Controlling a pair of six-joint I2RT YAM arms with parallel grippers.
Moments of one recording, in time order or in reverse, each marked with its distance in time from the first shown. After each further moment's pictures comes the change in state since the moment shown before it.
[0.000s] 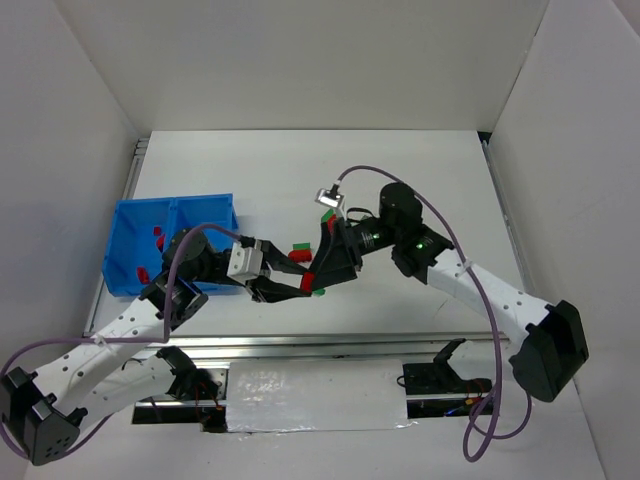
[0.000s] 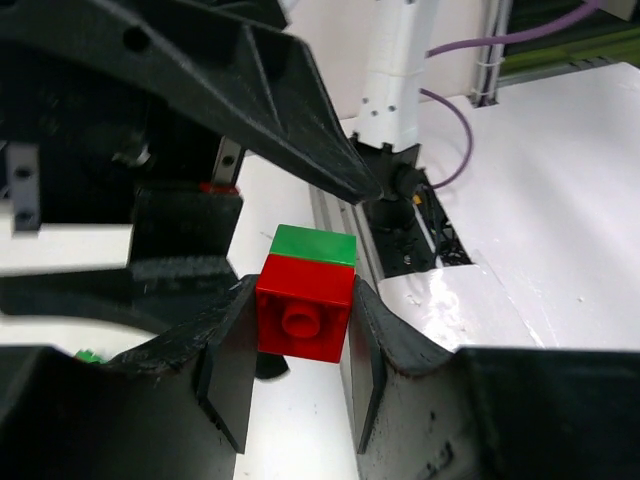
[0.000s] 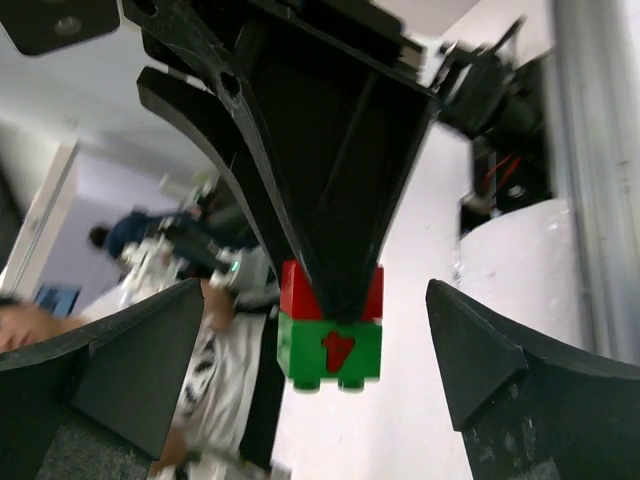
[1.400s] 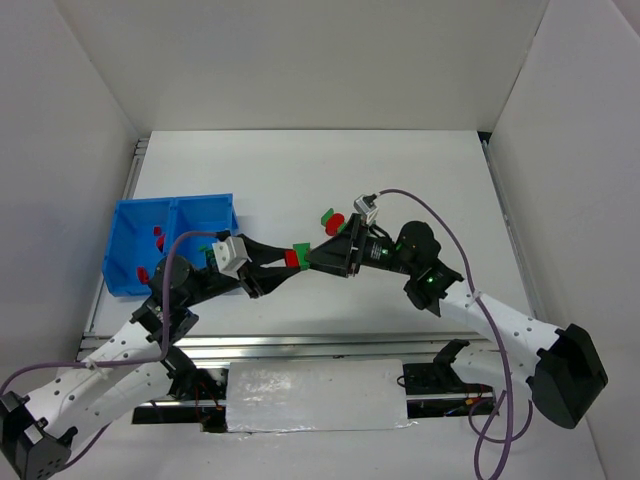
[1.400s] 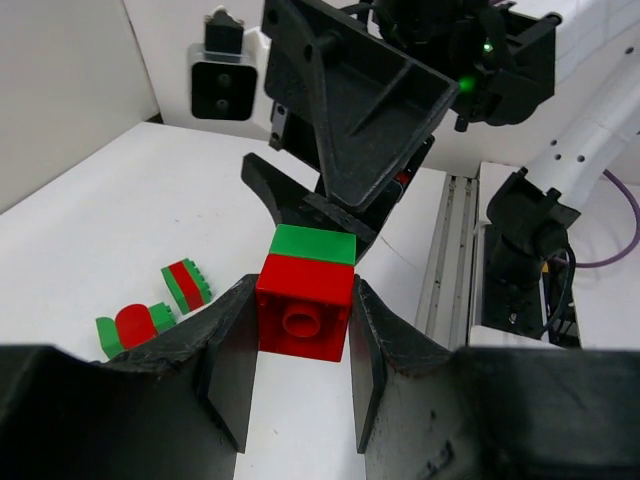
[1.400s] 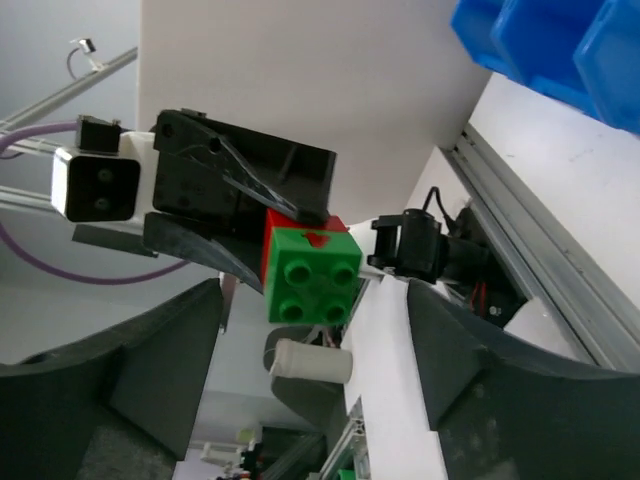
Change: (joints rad) left arm -0.002 -0.184 -0.187 0.079 -0.504 -0.148; right arm -0.004 -0.214 -0.351 0.301 0.623 0.403
